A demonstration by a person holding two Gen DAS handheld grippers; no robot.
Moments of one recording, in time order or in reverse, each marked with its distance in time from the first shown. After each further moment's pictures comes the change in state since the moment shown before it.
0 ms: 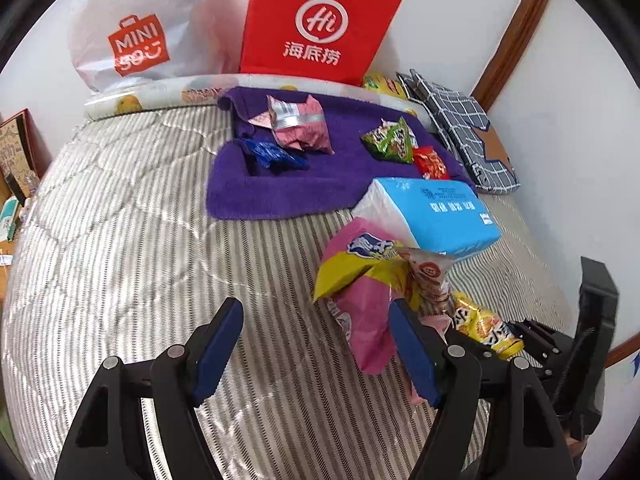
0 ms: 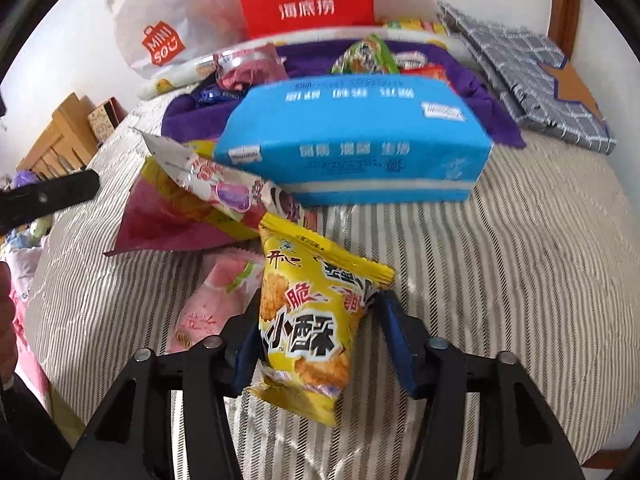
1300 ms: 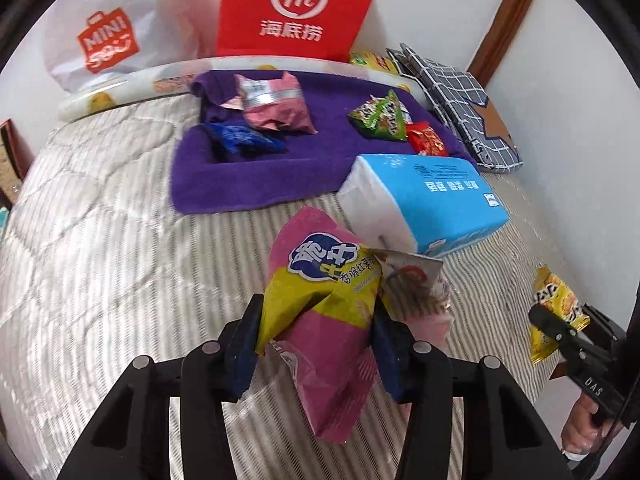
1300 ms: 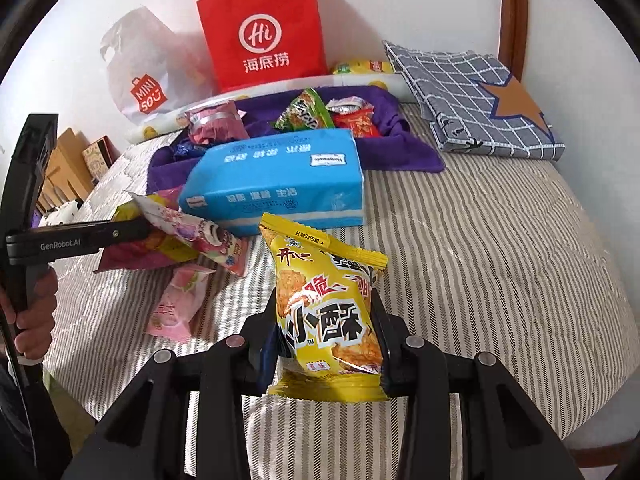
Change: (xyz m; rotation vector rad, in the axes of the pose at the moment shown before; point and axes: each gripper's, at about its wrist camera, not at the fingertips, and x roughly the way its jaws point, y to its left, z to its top) left arm 0.021 -0.014 0.001 0.041 0.044 0.028; right arm -0.060 -0.050 -0.012 0.039 -0.140 -0.049
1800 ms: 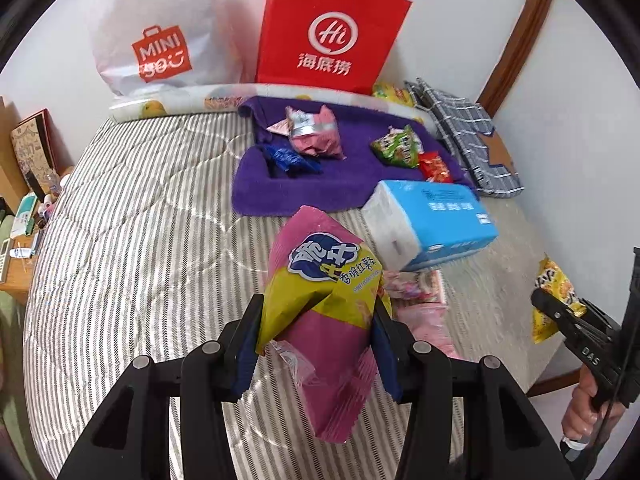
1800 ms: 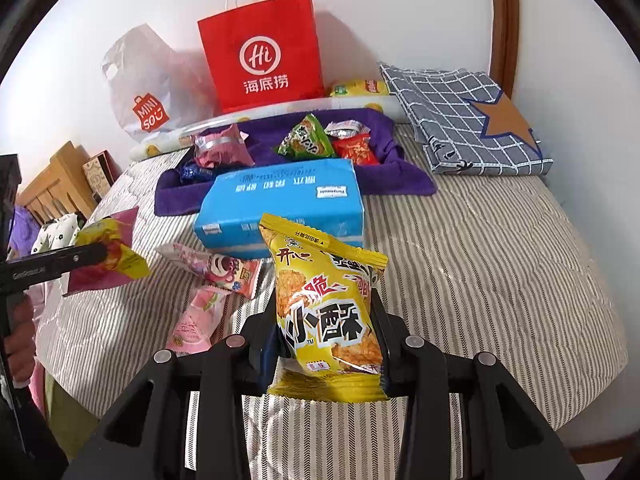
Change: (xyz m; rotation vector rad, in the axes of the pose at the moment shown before) left arm -0.057 0.016 -0.012 -0.053 -0.073 0.017; right arm -0.026 0.003 0.013 0.020 -0.039 -0.017
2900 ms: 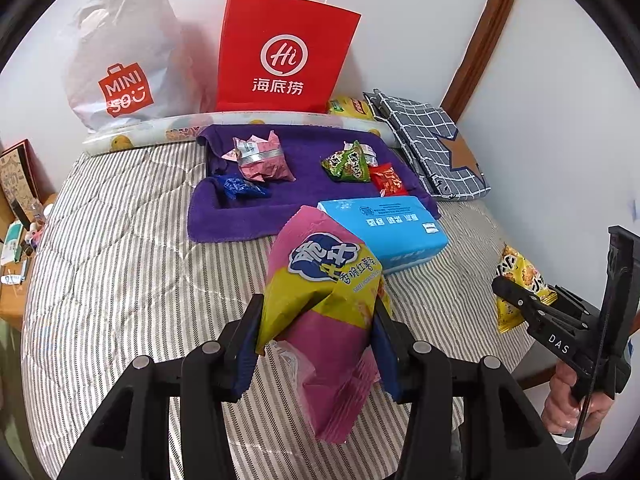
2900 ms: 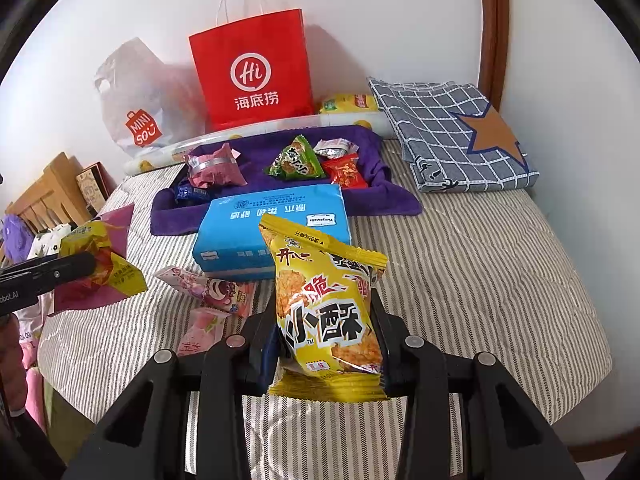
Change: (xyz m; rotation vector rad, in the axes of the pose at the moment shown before) left arm -0.020 -0.041 0.009 0.061 -0.039 -0.053; right arm -0.013 -0.001 0.016 0.011 -0.017 -0.034
